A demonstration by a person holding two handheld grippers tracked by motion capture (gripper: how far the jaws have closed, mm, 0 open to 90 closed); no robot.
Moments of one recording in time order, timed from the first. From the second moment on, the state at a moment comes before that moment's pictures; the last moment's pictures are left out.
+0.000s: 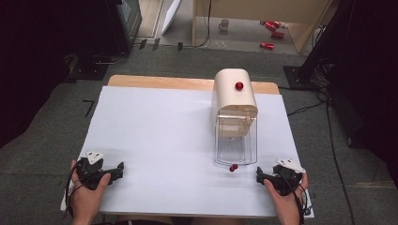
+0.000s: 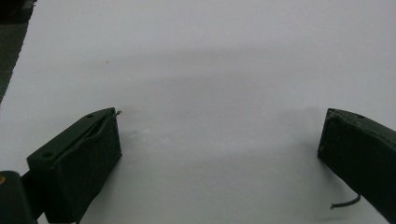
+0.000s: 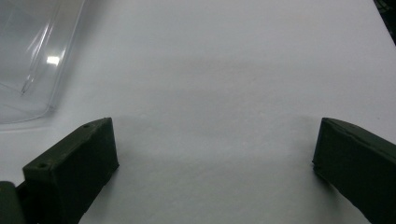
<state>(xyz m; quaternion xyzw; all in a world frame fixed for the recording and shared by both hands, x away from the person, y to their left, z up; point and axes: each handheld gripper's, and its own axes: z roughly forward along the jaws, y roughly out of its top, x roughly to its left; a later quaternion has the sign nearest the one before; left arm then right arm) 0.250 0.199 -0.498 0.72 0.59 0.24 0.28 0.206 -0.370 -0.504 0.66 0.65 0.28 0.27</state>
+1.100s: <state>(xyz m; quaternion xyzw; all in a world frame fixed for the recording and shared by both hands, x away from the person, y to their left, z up) 0.250 0.199 -0.498 0.72 0.59 0.24 0.28 0.187 -0.339 -0.484 0.66 0.64 0.27 0.28</state>
